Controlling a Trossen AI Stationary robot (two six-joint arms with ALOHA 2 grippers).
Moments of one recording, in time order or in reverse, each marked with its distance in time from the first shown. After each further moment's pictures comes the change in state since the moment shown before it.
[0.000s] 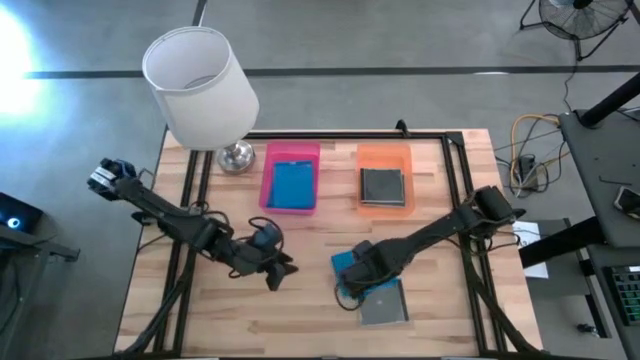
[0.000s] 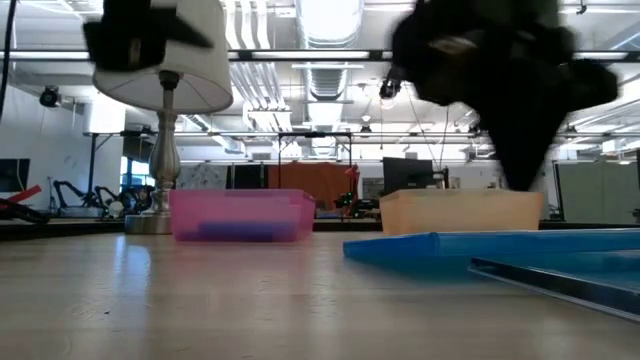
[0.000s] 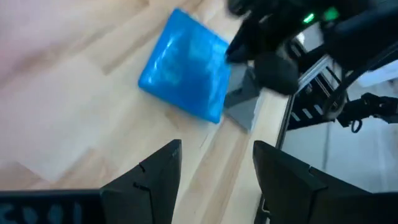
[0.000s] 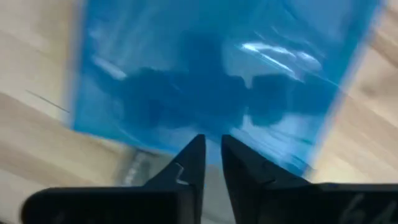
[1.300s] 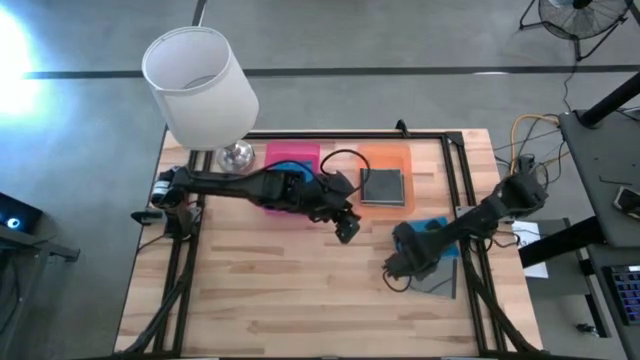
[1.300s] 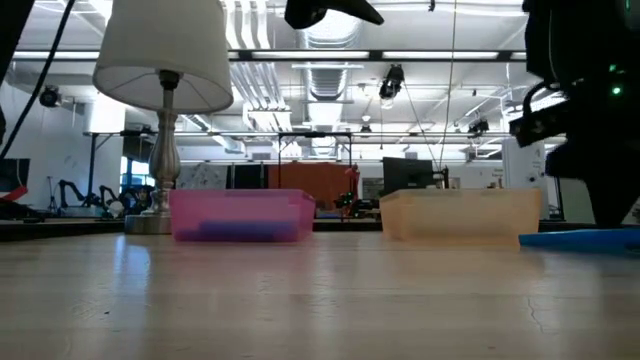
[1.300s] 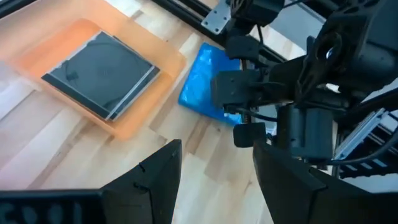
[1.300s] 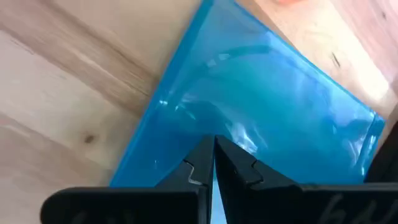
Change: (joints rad) left arm 0.395 0.534 0.986 -0.493 0.148 0.503; right arm 0.045 -0.279 -0.572 -0.008 0.277 -0.090
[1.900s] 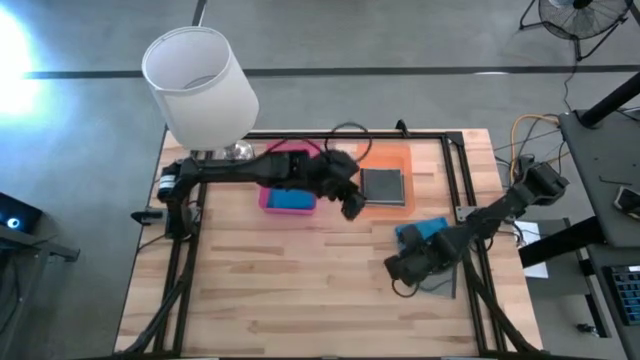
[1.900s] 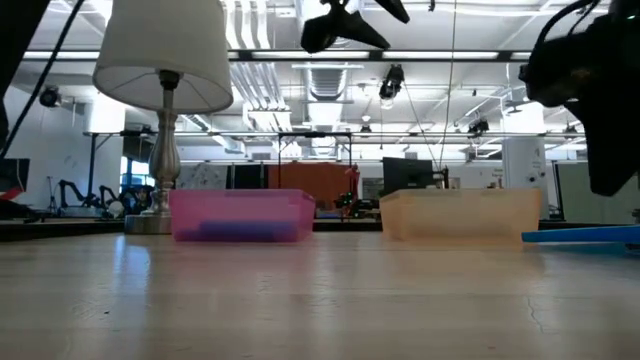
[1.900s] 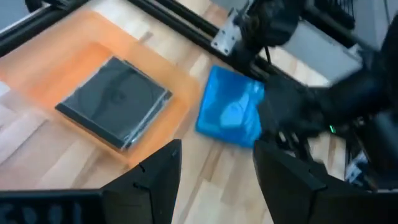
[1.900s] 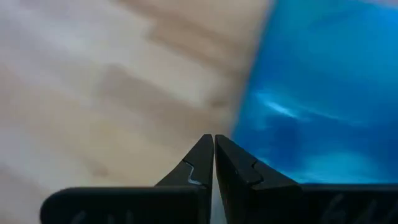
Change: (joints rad) left arm 0.133 0.028 0.000 0.077 0.104 0.100; right arm 0.086 -0.213 -0.007 0.163 -0.020 0.277
